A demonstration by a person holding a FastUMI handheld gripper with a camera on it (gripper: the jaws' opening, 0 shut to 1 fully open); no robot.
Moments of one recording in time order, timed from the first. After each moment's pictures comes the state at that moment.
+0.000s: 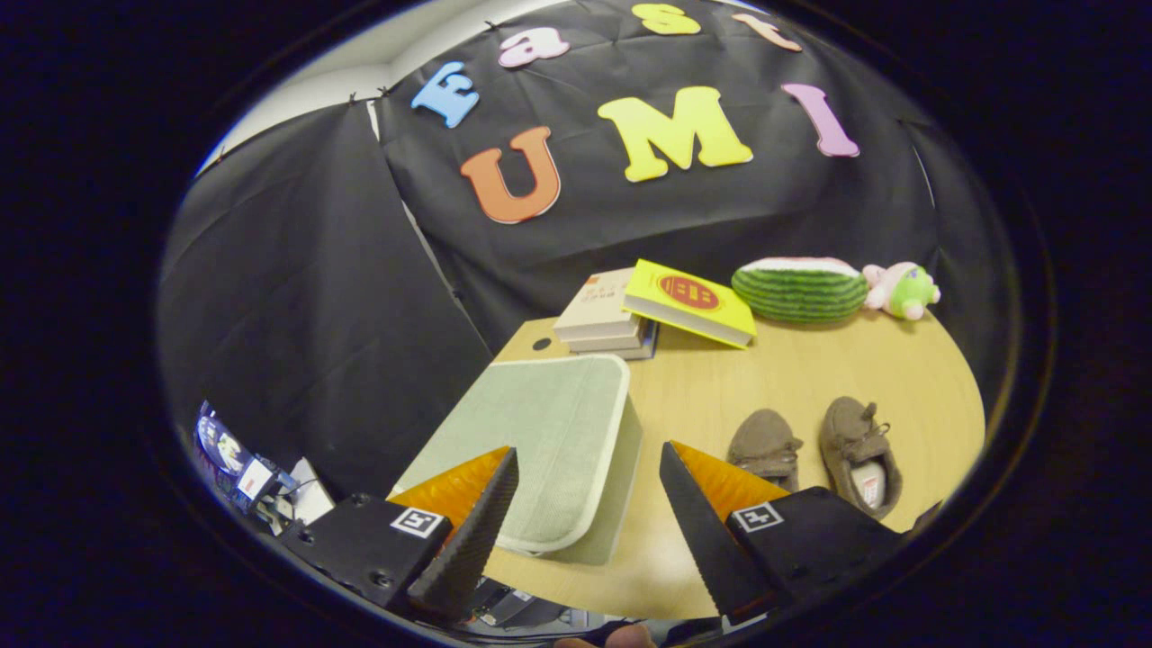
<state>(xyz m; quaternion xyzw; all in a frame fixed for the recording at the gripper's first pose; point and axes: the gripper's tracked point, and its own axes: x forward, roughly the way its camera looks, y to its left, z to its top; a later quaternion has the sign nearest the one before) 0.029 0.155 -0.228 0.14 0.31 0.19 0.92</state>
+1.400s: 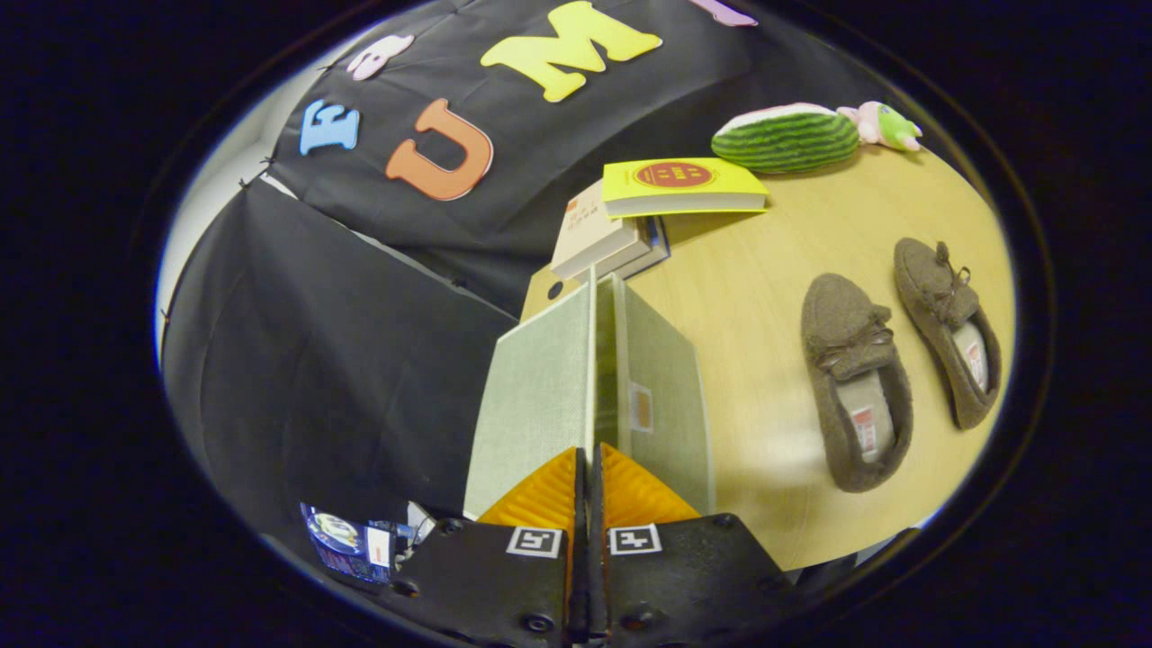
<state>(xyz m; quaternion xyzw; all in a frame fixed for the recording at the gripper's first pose) 0.043 0.201 -0.228 0.33 0.41 0.20 0.82</state>
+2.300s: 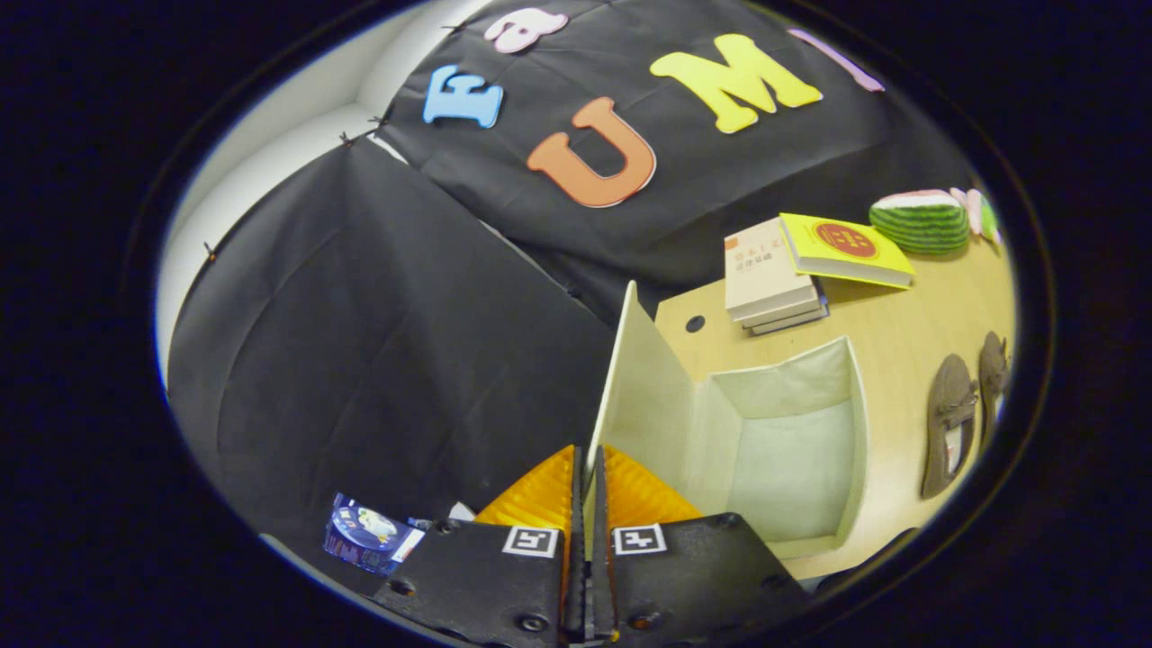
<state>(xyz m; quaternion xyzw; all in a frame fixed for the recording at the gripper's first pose) 0.031 0.369 -0.082 0.27 0.33 0.31 0.85</state>
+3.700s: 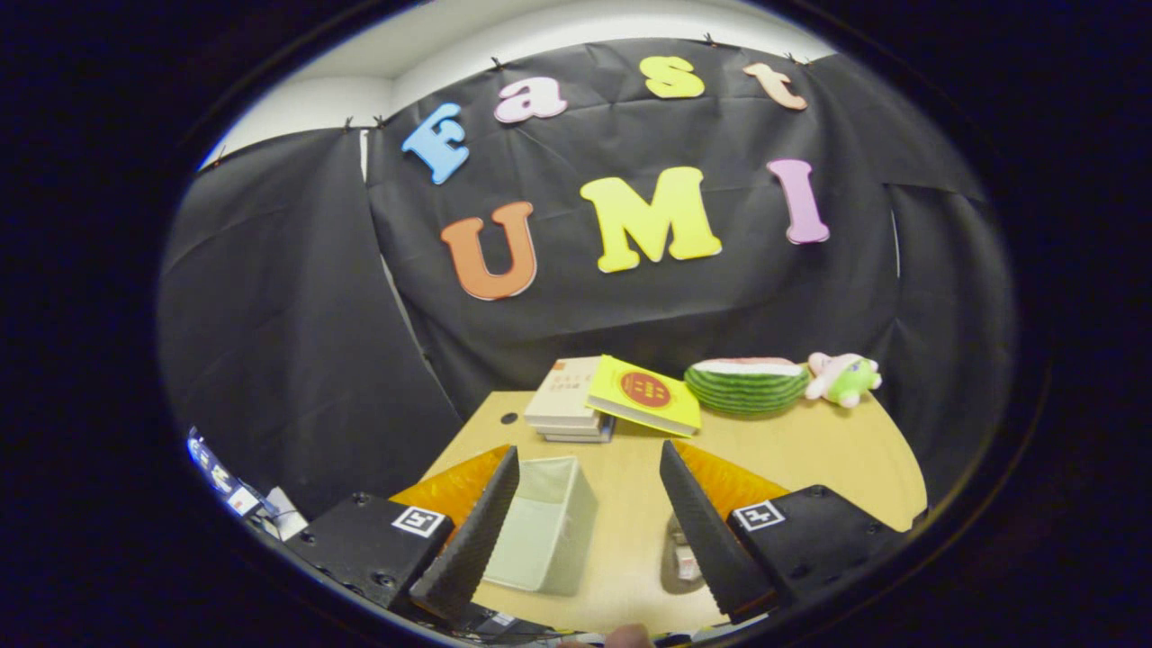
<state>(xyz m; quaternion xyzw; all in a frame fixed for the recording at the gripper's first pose) 0.042 0.086 -0.086 0.10 0.21 0.10 0.97</state>
